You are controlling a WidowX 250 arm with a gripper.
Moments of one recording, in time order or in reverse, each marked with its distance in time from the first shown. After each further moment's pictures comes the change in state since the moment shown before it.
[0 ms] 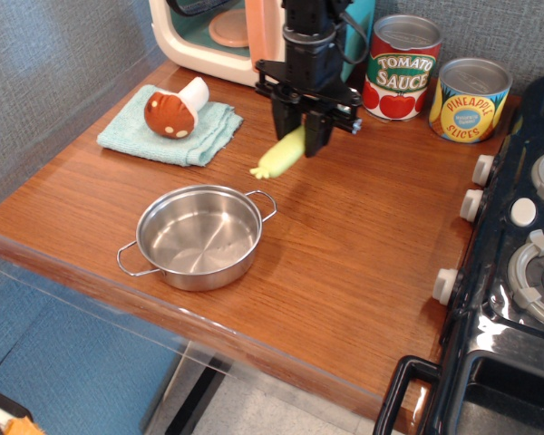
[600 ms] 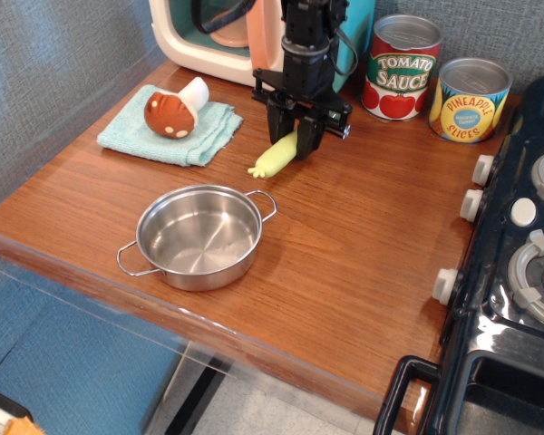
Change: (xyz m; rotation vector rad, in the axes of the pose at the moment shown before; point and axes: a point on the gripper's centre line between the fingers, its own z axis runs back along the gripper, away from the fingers) arm 0.017 0.014 -0.032 0.030 0.068 0.016
